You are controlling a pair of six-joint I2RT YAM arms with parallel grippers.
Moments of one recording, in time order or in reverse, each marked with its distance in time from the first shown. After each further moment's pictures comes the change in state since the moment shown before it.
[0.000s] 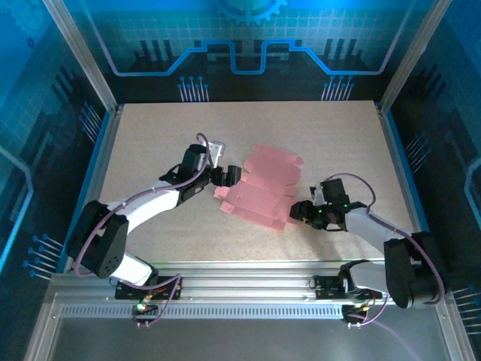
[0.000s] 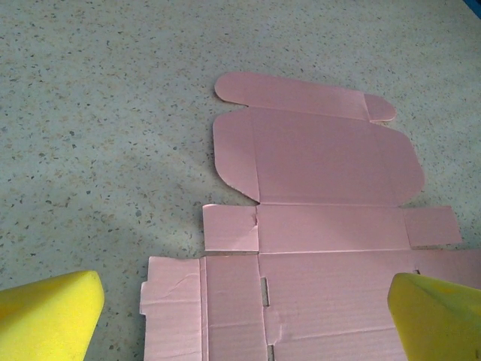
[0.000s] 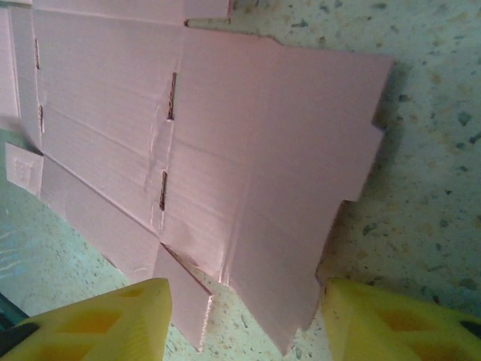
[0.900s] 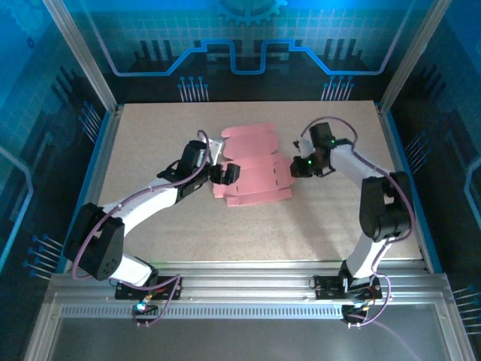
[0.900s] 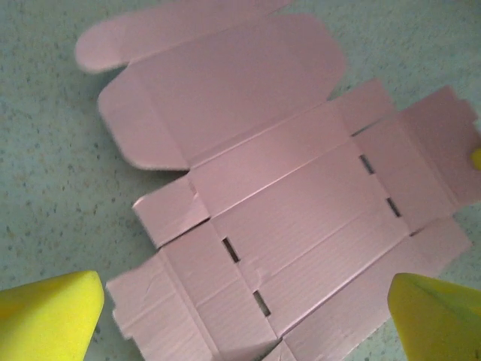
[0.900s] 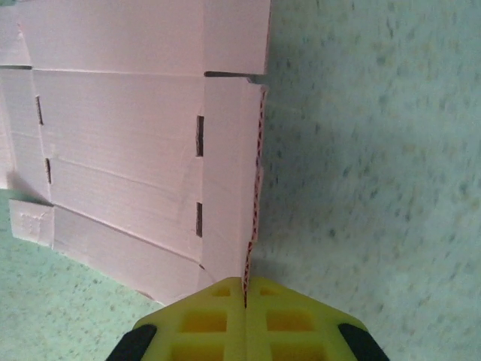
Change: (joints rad) left arm 0.000 -0.018 0.066 -0.097 -0.030 0.065; right arm -0.027 0.537 0.815 -0.412 0.103 -0.537
